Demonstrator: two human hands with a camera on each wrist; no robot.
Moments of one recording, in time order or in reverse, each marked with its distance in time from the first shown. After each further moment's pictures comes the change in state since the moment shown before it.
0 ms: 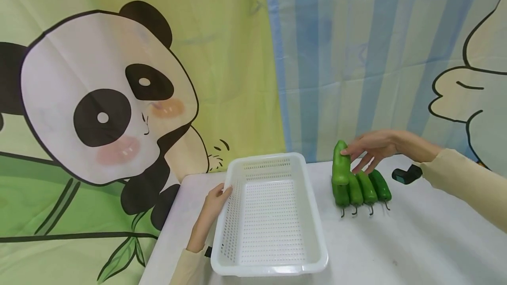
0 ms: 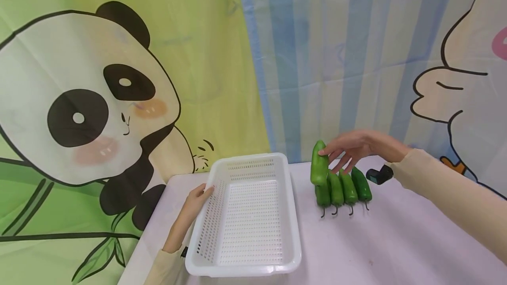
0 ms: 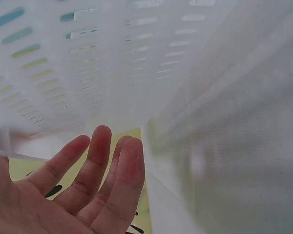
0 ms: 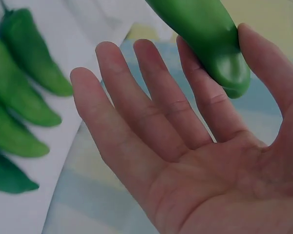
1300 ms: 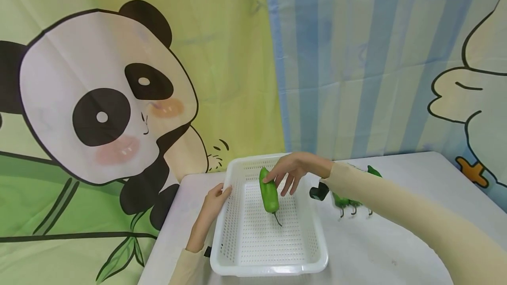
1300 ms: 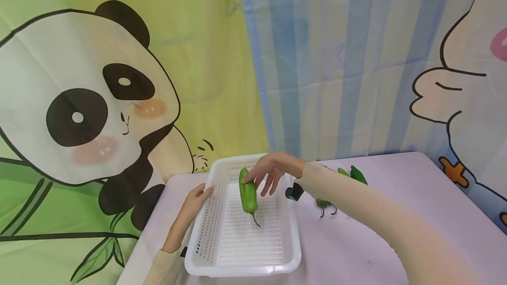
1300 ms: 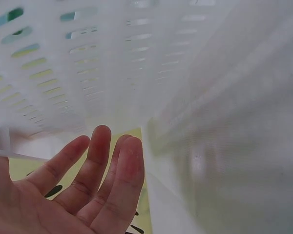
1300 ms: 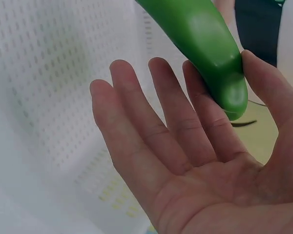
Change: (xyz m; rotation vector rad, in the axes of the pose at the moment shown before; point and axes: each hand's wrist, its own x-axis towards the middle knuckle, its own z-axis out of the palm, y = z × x) left_hand 0.001 0.000 0.000 0.021 0.001 0.005; right_hand 0.116 -0.105 0.151 -0.081 -0.120 0.005
